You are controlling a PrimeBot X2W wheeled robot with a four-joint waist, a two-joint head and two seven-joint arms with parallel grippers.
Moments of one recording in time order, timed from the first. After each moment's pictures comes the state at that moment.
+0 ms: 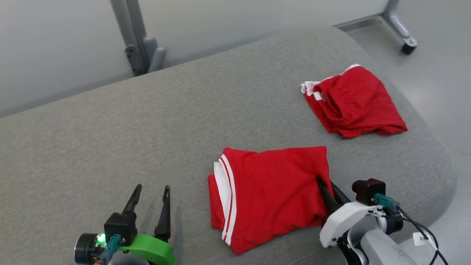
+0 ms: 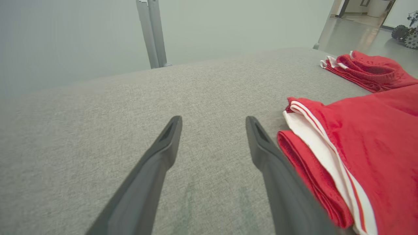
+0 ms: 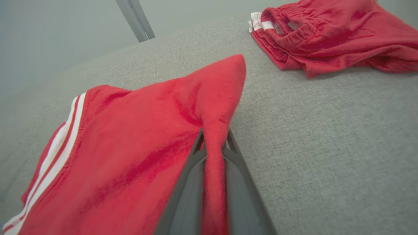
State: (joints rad) left arm -0.07 0.05 -0.14 0.37 -0.13 -0.06 -0.26; right arm -0.30 -0.08 0.28 0.70 0.39 0.13 -0.26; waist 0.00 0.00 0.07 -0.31
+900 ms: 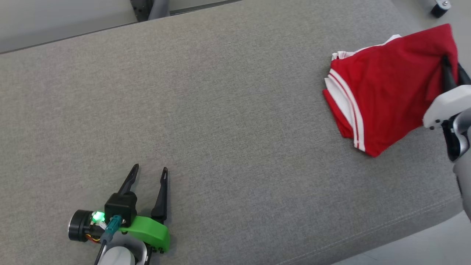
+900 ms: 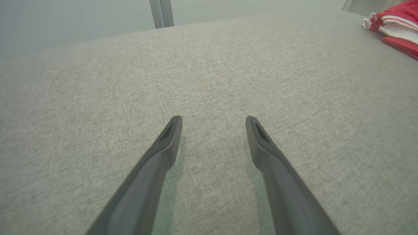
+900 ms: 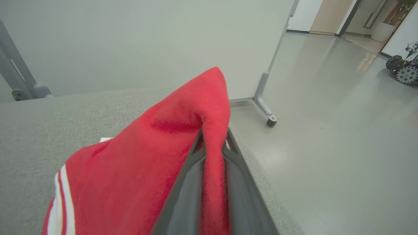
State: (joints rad) left arm -0.16 0.06 -0.13 0.39 -0.04 -0.09 -0.26; right arm -0.79 -0.32 -0.01 0.92 0.21 0.13 -0.26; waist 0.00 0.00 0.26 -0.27
